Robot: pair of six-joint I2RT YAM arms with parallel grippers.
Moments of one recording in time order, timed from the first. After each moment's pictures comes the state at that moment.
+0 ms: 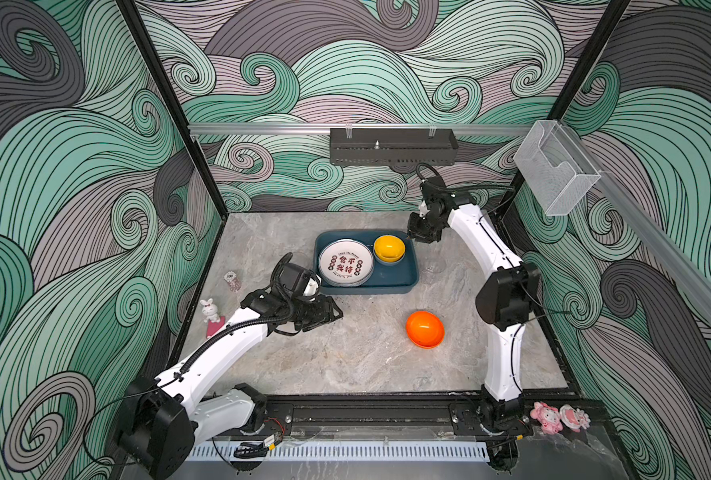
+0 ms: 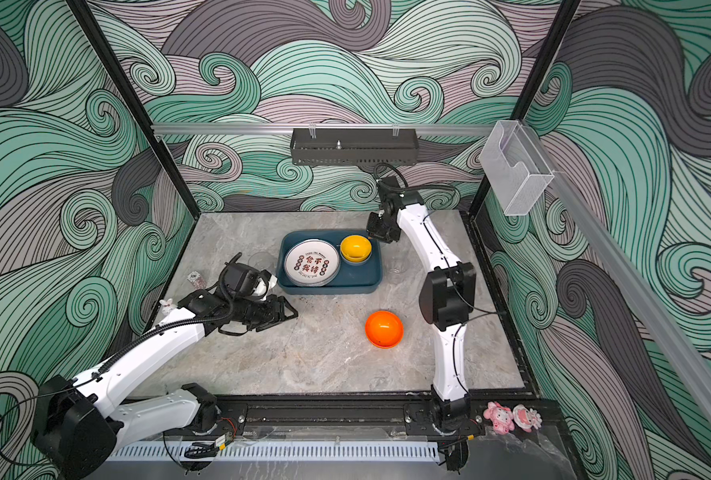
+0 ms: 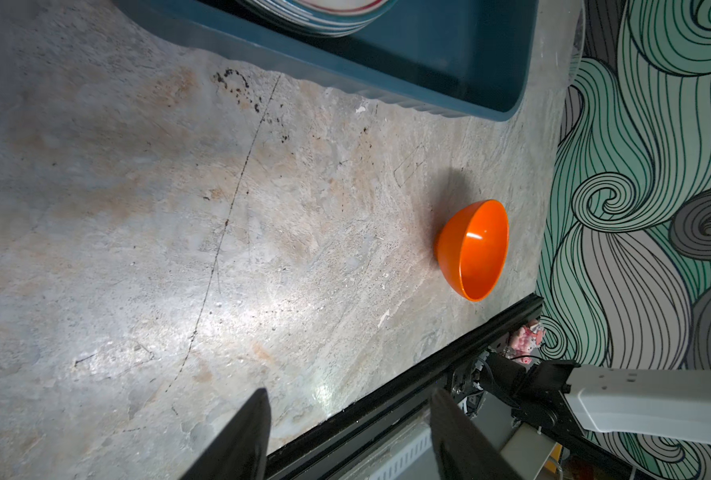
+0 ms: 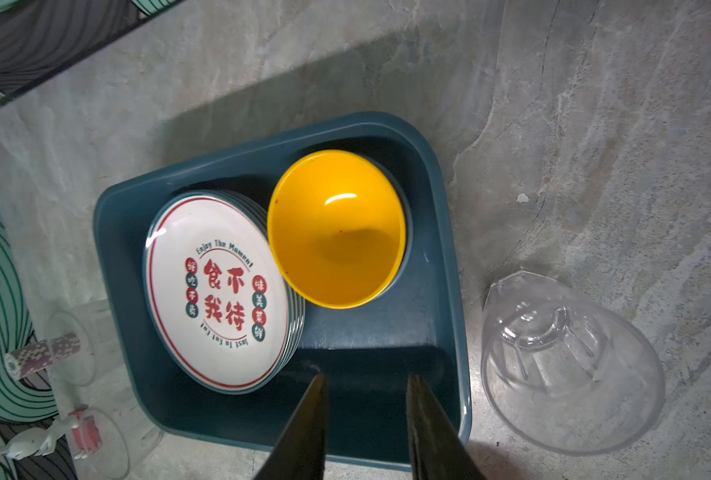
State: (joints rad) left arm -0.49 1.14 0.85 -0.68 0.42 -0.71; right arm 0.29 2.07 2.09 -1.15 -0.16 0.47
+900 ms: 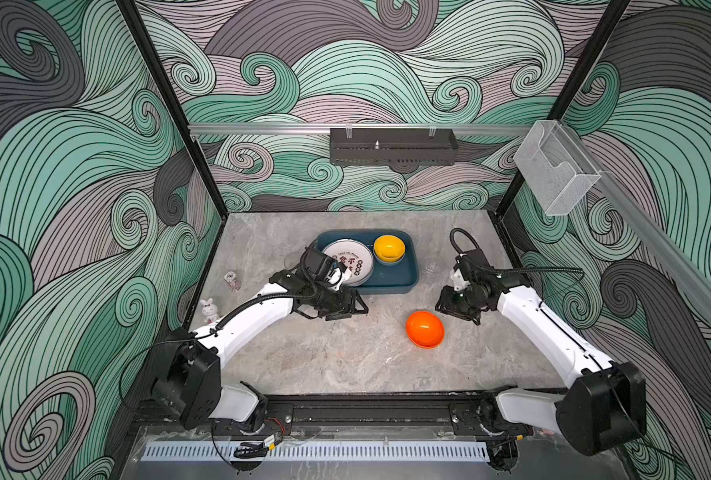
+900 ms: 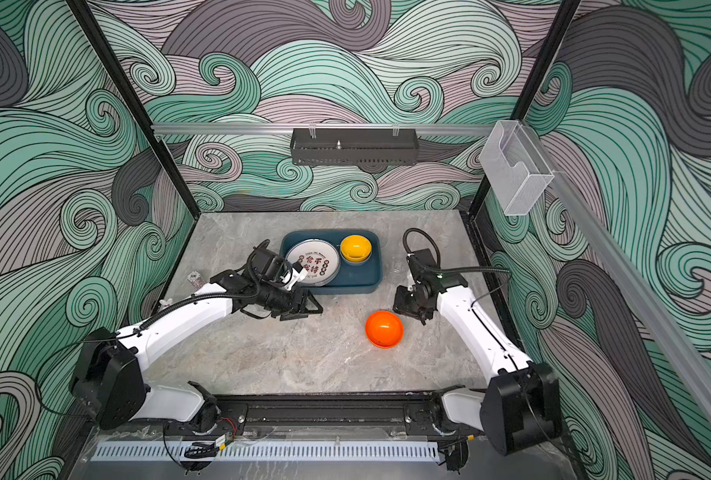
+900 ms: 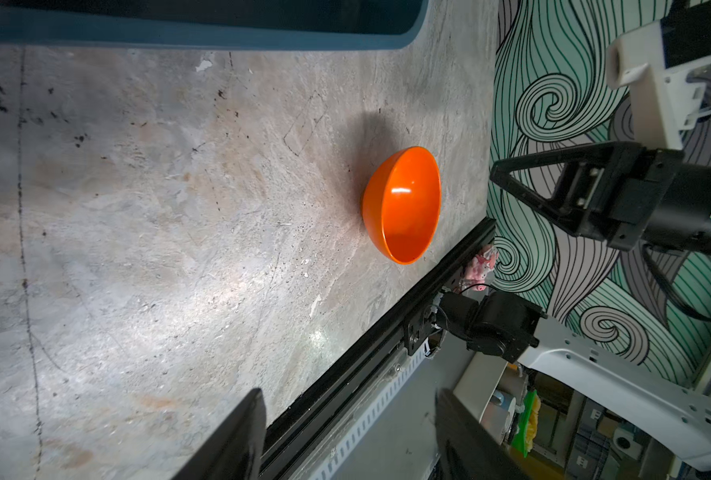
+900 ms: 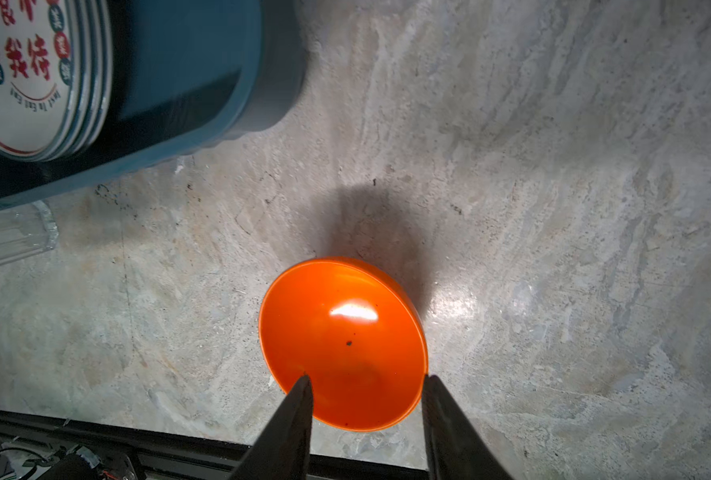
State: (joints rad) left arm -0.58 1.42 1.04 -0.64 0.64 -0.60; right arm 0.26 1.26 0.97 -0.98 -0.17 0.45
